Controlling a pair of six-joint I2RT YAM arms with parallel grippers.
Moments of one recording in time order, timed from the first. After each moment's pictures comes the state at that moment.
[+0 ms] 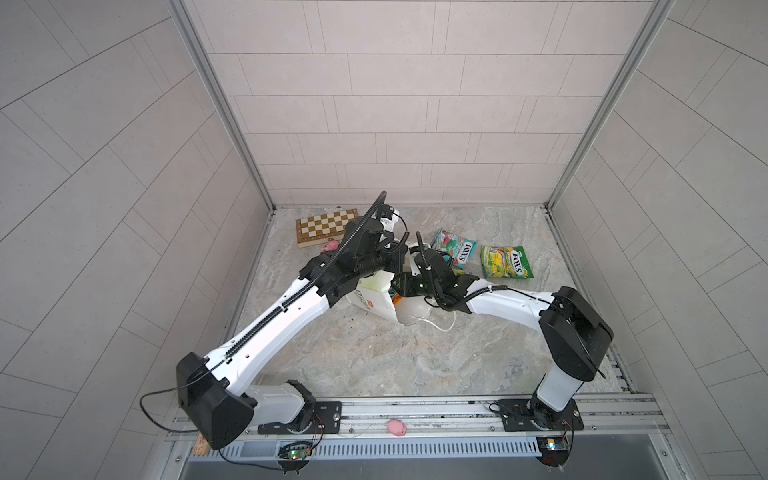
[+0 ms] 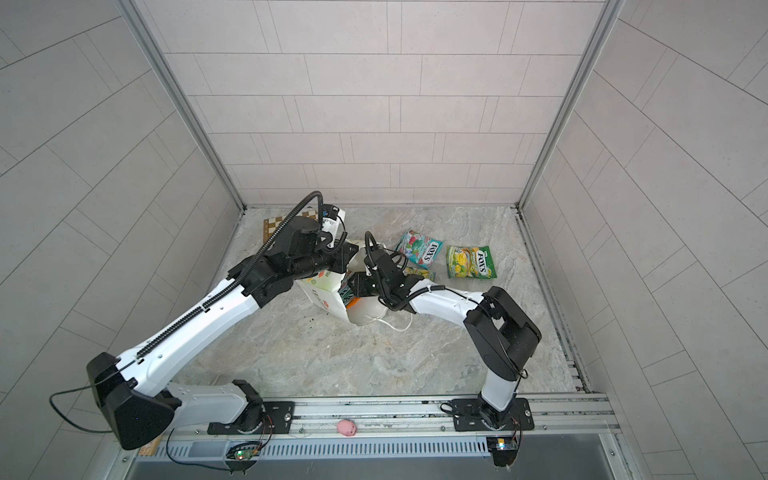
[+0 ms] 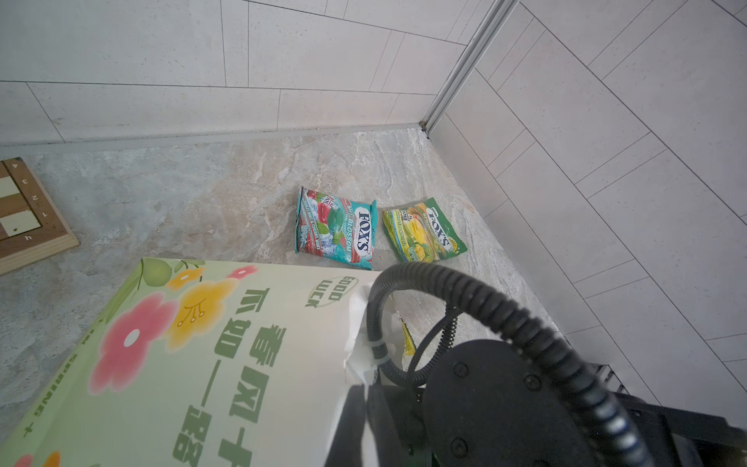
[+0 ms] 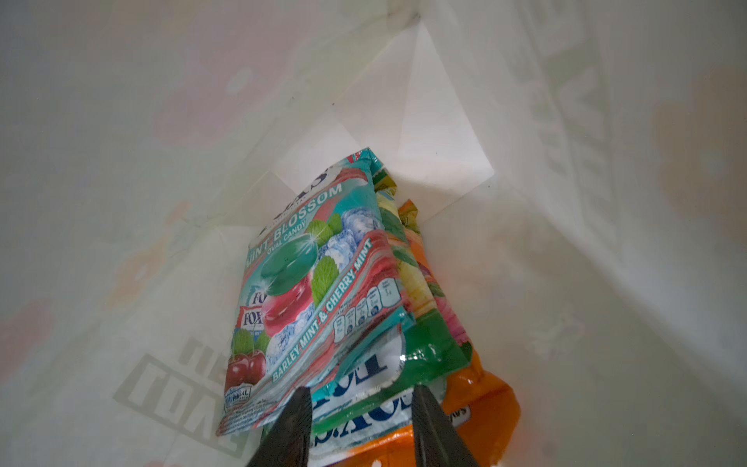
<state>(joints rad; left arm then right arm) -0.66 1.30 1.29 -0.49 0.09 -0.39 0.75 1.73 1.10 0.00 -0.12 0.68</state>
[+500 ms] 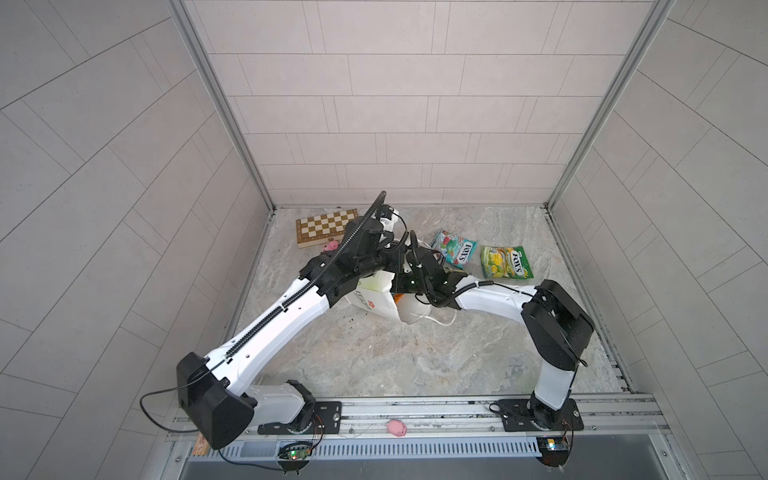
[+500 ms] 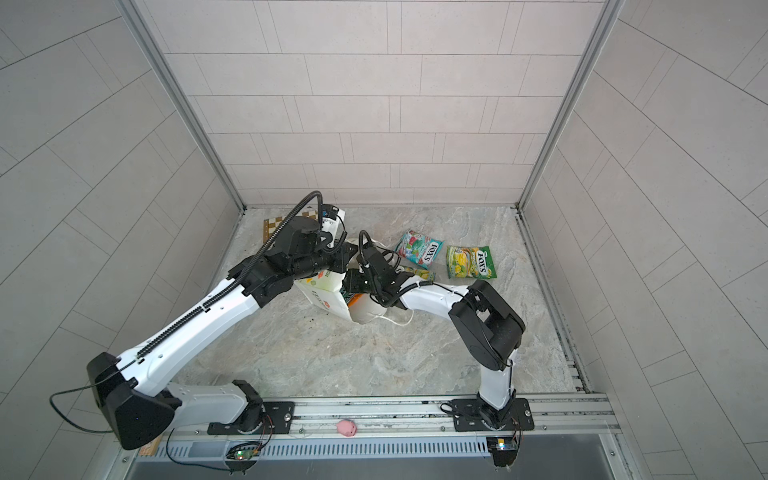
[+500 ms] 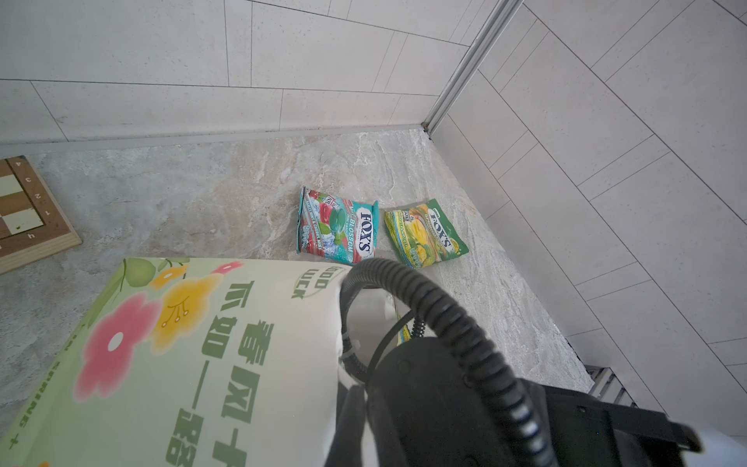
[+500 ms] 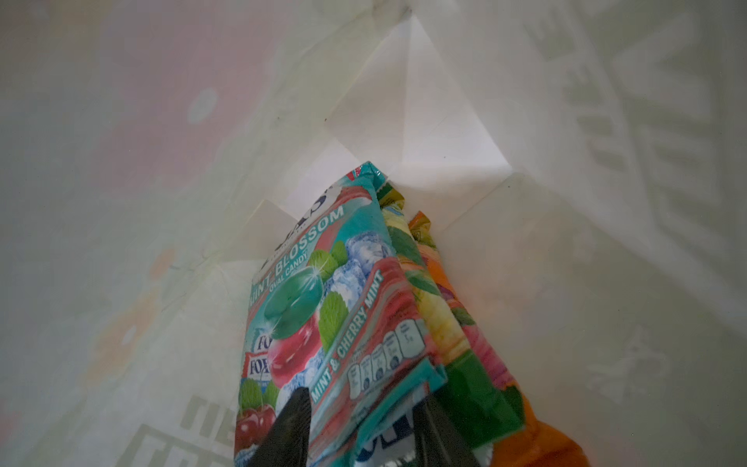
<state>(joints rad) -0.66 1.30 1.29 -0.49 0.08 -0.40 0.75 1.84 1.18 0.05 -0.13 0.74</state>
